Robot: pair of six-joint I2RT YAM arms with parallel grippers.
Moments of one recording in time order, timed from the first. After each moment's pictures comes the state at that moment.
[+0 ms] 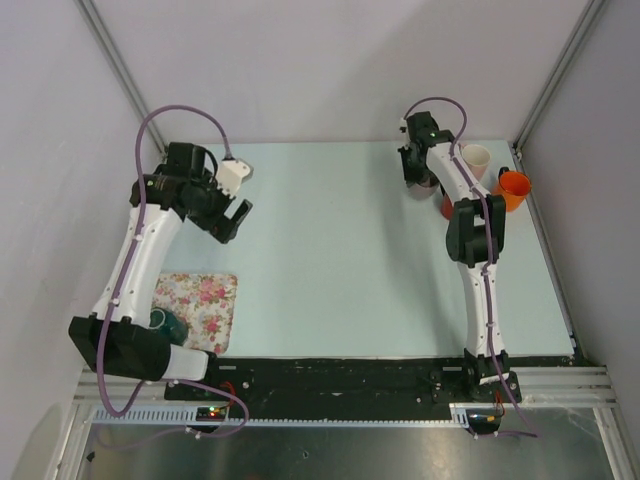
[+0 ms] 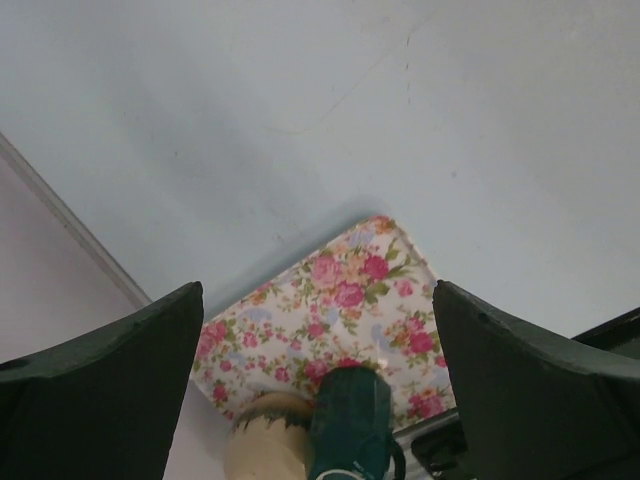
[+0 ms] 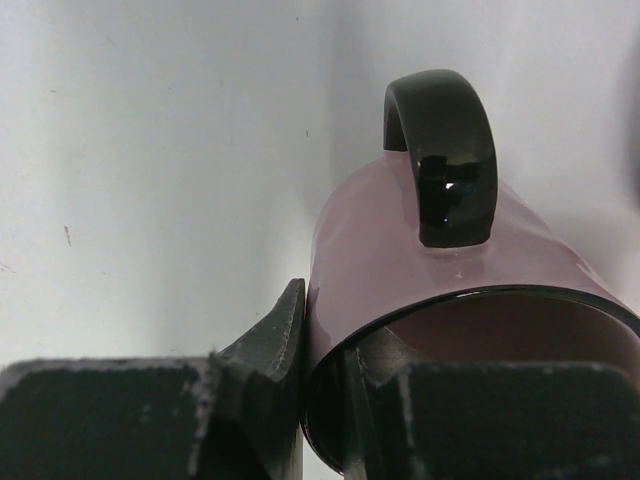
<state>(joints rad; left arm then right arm) -0.13 1.39 1.53 -1.13 0.13 0.52 0.21 2.44 2.31 -0.89 0.08 0.02</state>
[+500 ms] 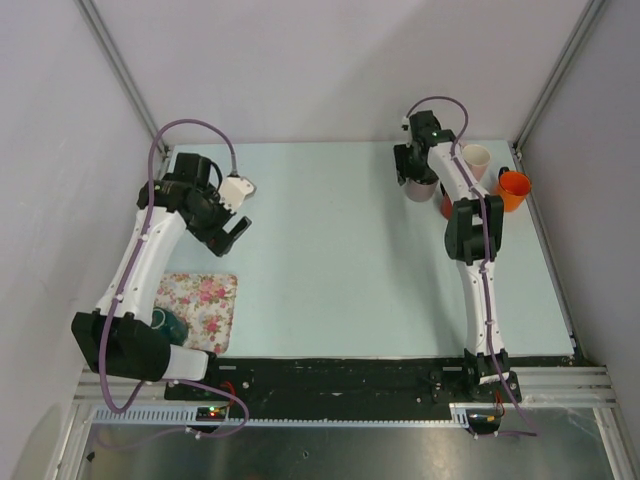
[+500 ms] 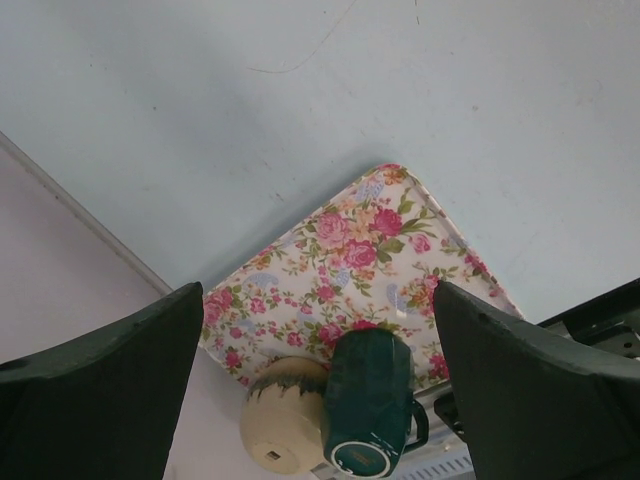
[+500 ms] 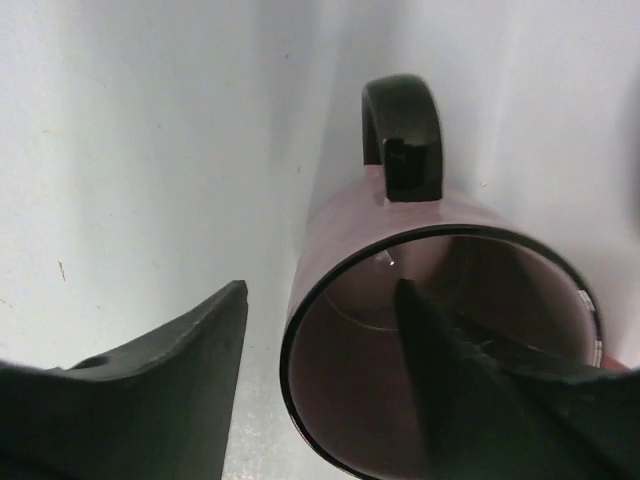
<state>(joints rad) -0.13 1.37 1.41 -1.16 0.05 0.62 0.18 2.52 2.38 -0.89 0.04 0.04</state>
